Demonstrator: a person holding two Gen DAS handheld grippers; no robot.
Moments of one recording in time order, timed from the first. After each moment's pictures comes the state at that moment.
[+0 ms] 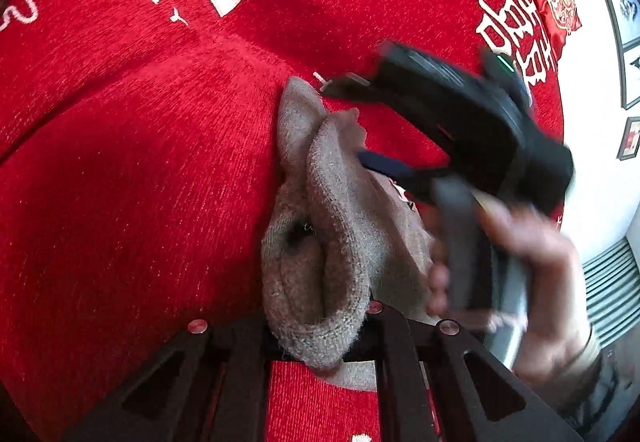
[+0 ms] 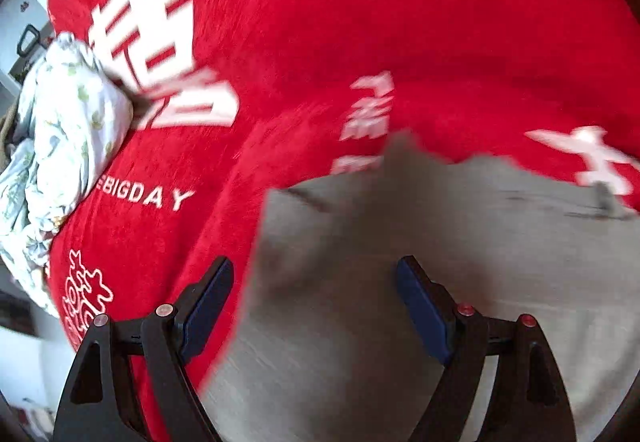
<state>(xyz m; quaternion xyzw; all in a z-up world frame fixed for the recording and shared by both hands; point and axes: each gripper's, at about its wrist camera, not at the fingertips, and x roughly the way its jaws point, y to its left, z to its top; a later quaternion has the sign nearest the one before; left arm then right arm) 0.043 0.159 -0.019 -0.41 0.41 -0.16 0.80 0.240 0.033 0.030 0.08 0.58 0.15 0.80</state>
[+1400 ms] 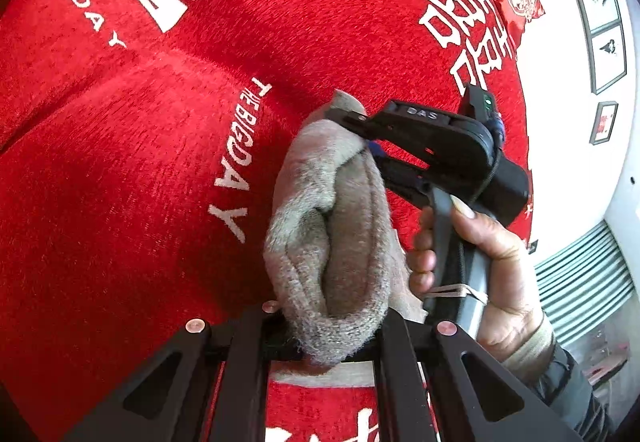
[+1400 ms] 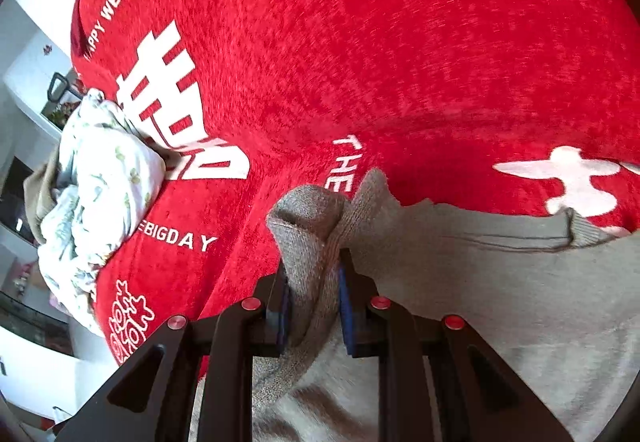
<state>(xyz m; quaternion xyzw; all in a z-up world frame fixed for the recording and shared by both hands) 0.038 0.126 0.024 -0.41 0.38 -0.21 0.80 0.242 -0.062 0.081 0.16 0.52 0.19 0.82</state>
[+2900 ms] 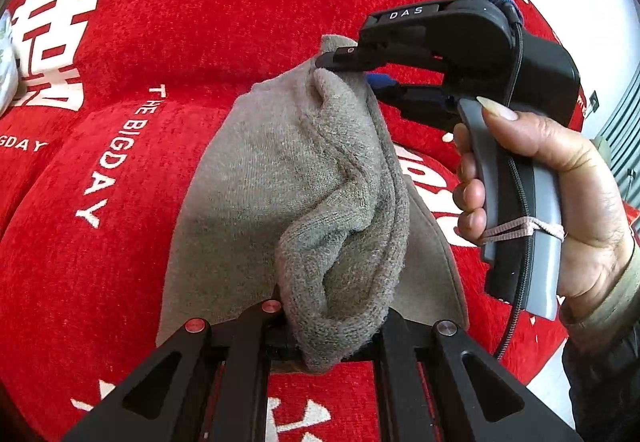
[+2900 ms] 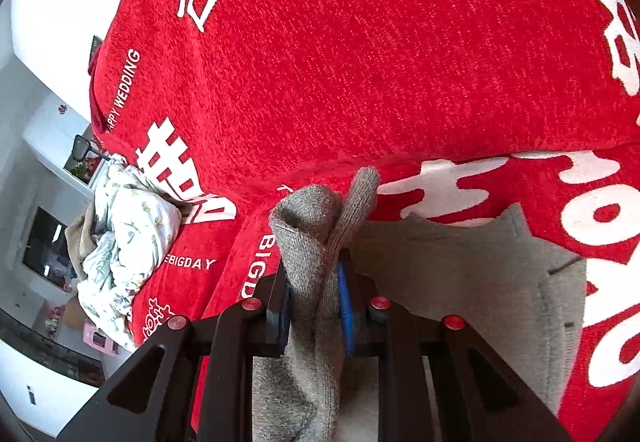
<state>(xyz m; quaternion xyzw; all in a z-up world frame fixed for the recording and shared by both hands) 0.016 -0.086 0.087 -0.13 0.44 -0.19 0.87 0.195 -0.238 0.123 0.25 0.47 0.19 0.83</state>
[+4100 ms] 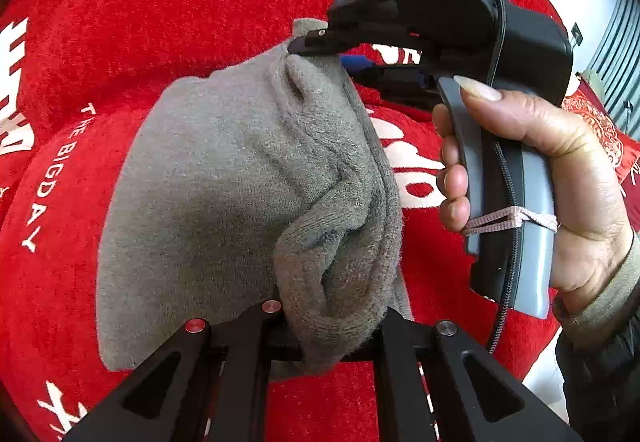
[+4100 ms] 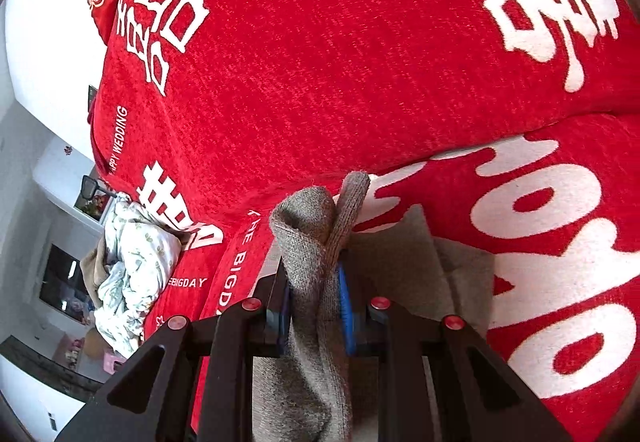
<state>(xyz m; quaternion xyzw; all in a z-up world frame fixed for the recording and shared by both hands) 0.029 -0.185 0.073 -0.04 0.47 -0.23 0.85 0.170 -0.346 0.103 0.31 0.44 0.17 0.83</state>
